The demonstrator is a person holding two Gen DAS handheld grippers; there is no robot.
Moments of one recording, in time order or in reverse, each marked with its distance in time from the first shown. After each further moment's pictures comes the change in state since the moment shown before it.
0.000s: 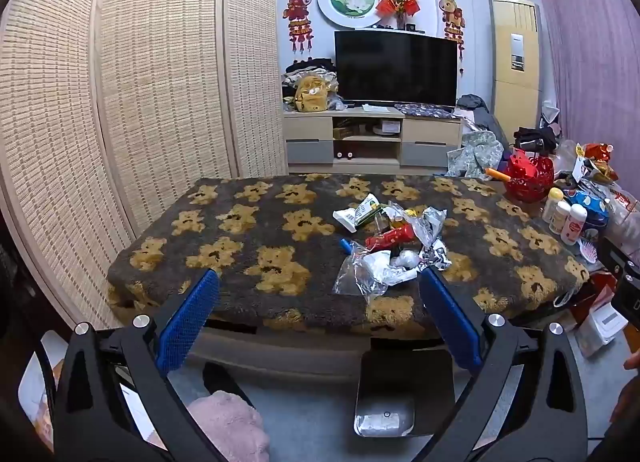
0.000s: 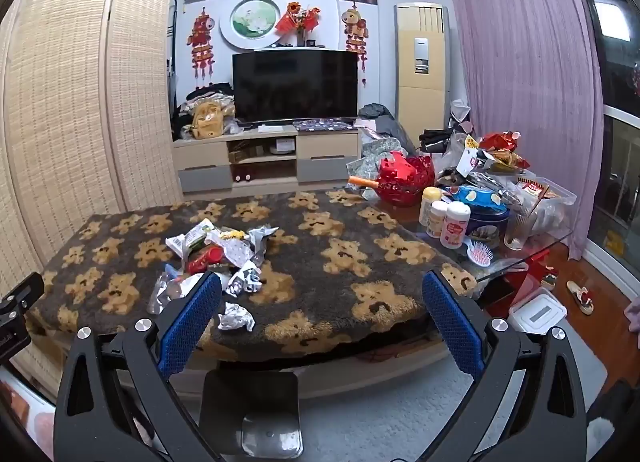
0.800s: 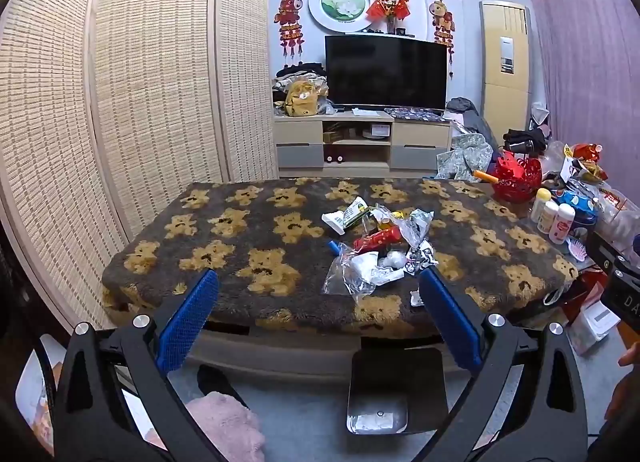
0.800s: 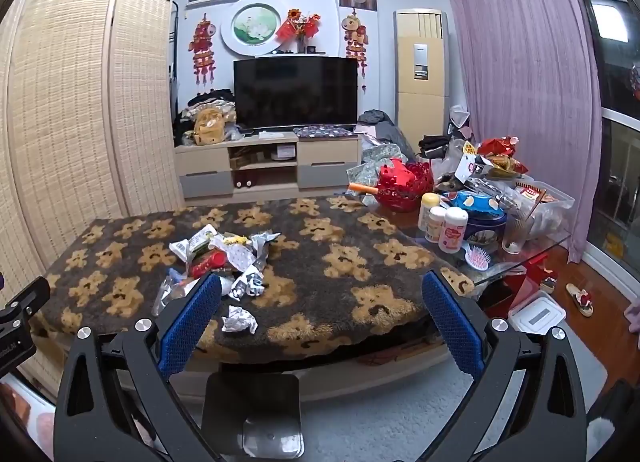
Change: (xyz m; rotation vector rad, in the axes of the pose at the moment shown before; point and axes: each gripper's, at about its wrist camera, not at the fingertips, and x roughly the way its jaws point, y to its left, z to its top) left arm -0.012 -0.005 0.001 0.020 -0.015 -0.013; right arm -0.009 0.000 -0.001 -0.001 -0.021 -0.002
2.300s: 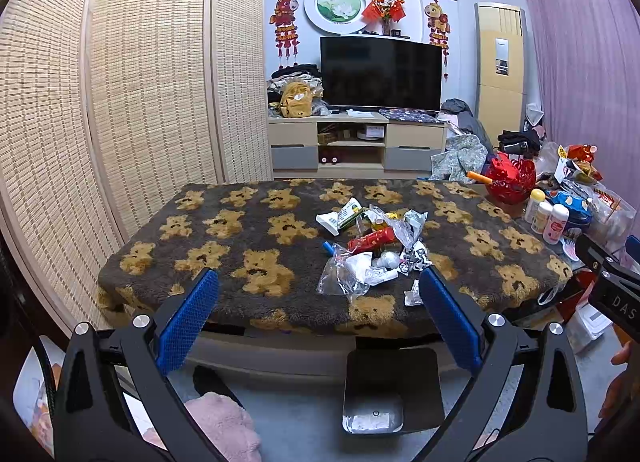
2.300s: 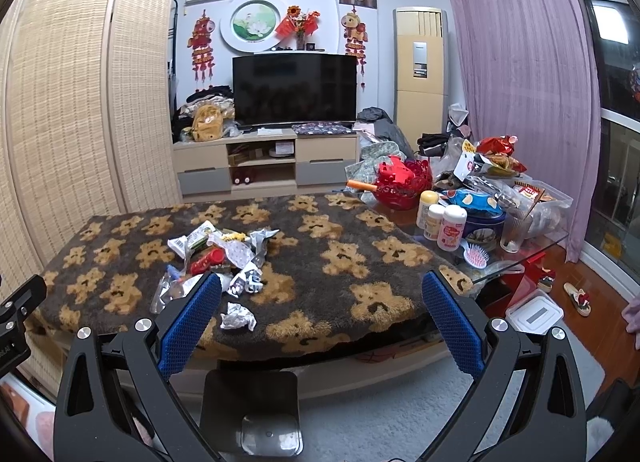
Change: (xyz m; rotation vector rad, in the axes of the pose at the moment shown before) left arm -0.006 -0.009 0.003 0.005 -0.002 -0.012; right arm 0.002 -0.001 -0.003 -0.001 0.001 0.002
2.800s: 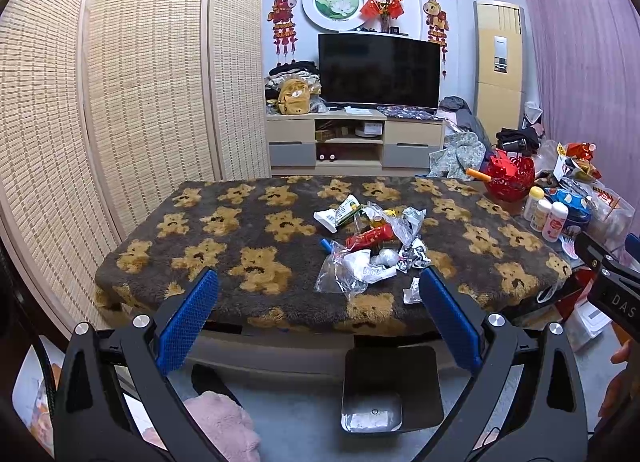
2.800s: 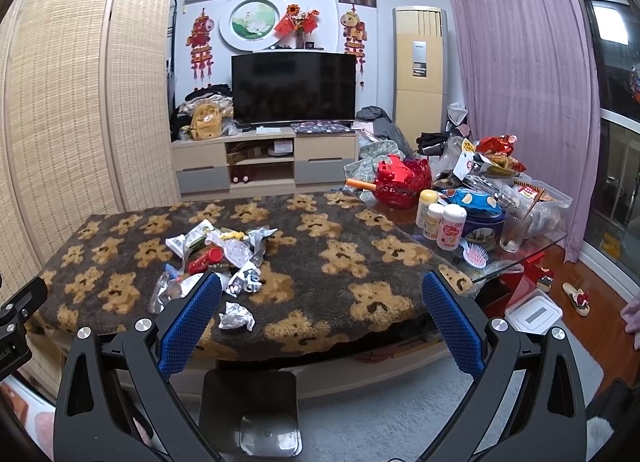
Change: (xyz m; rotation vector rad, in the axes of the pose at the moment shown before) left arm 0.001 -0.003 0.001 0.000 0.014 -0.012; right arm 0.001 -0.001 -0.002 0.000 0.003 -0.005
